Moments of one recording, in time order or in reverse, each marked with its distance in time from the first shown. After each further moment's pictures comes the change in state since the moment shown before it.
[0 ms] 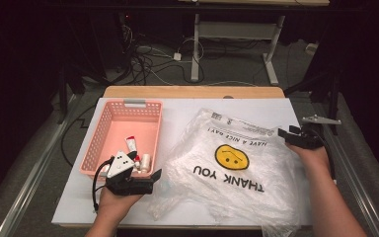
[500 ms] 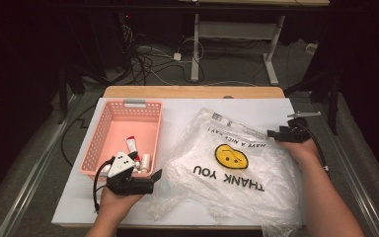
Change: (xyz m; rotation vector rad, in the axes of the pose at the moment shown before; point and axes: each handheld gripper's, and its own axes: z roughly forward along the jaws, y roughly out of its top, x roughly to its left) left arm 0.000 -0.002 0.003 0.004 -0.005 -0.008; right arm -0.006 0.001 0.051 0.147 0.066 -0.042
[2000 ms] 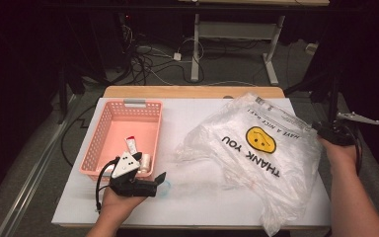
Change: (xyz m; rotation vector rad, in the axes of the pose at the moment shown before) left arm -0.009 0.005 0.001 0.026 -0.043 0.048; right arm -0.058 -0.021 -0.099 -0.262 -0.269 0.102
